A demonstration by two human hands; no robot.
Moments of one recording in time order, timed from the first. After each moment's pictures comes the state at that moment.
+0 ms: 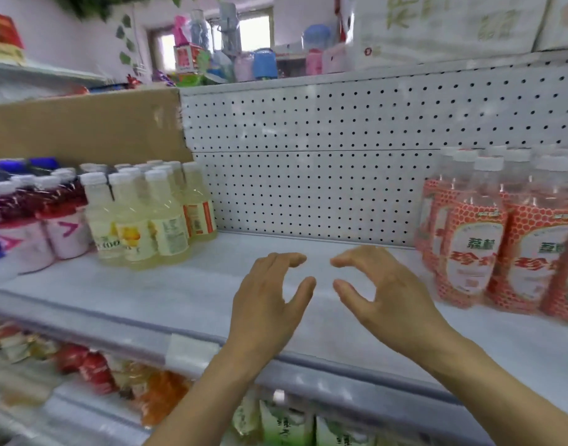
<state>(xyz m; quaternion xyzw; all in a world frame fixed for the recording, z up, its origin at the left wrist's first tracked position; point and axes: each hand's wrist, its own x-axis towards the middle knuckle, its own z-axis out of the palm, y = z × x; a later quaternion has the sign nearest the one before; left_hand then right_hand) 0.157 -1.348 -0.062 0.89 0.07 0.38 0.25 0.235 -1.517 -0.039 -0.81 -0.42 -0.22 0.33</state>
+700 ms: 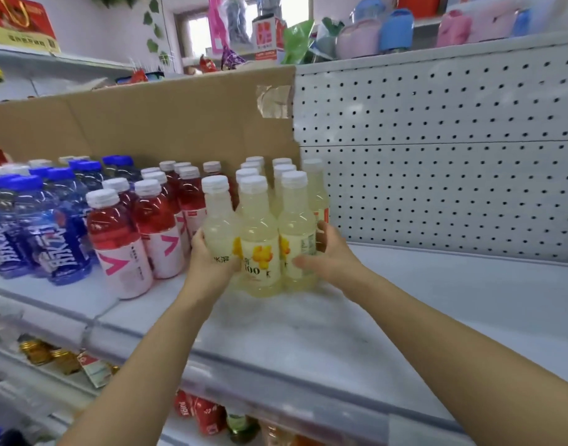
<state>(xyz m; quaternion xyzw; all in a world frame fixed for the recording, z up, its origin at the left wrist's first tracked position) 0.128 -0.971 -0.046 0.74 0.21 0.37 0.53 0.264 -1.138 -0.047 -0.73 -0.31 0.18 0.59</state>
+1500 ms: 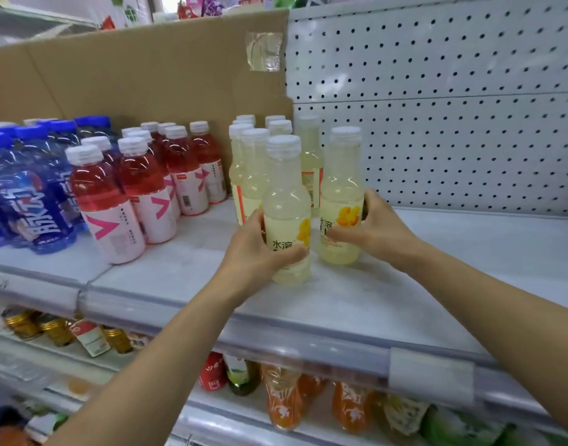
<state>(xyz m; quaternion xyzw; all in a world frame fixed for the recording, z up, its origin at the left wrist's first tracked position) 0.122 -1.025 -0.066 0.82 0.09 0.24 0.51 0.259 -1.202 -0.056 -0.80 -0.28 0.03 0.53</state>
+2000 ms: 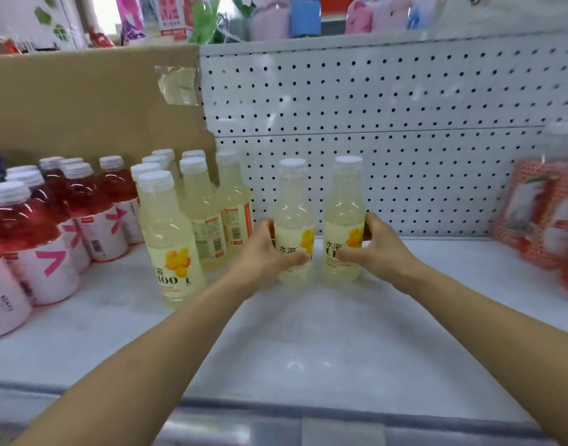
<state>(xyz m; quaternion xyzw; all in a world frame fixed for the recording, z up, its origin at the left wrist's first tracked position) 0.261 -1.095 -0.054 0.84 0.04 0.16 0.52 0.333 -1.304 -0.052 -0.81 -0.22 0.00 0.54</state>
